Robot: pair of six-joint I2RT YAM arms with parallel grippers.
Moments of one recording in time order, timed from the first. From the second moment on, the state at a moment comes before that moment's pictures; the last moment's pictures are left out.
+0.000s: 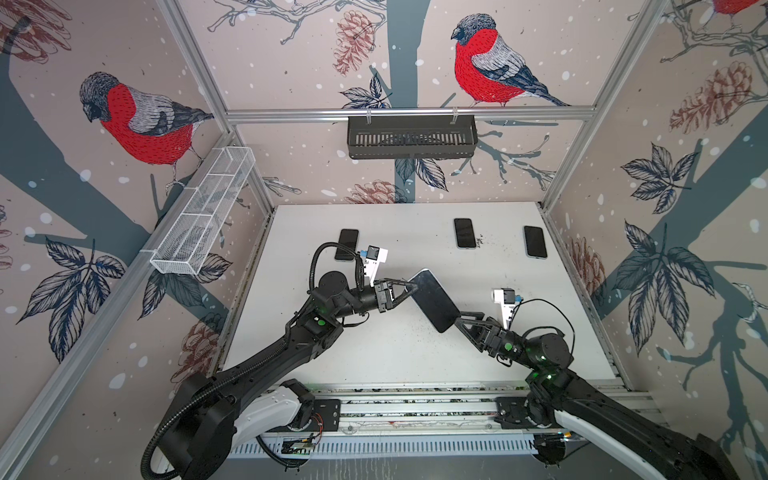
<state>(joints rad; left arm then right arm) -0.62 1.08 0.56 0.58 0.74 -1.00 0.71 0.56 0.04 0.81 -0.51 1.04</state>
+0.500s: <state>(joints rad) -0.63 1.09 0.55 0.59 0.74 -1.01 0.68 0.51 0.00 0.75 -0.49 1.02</state>
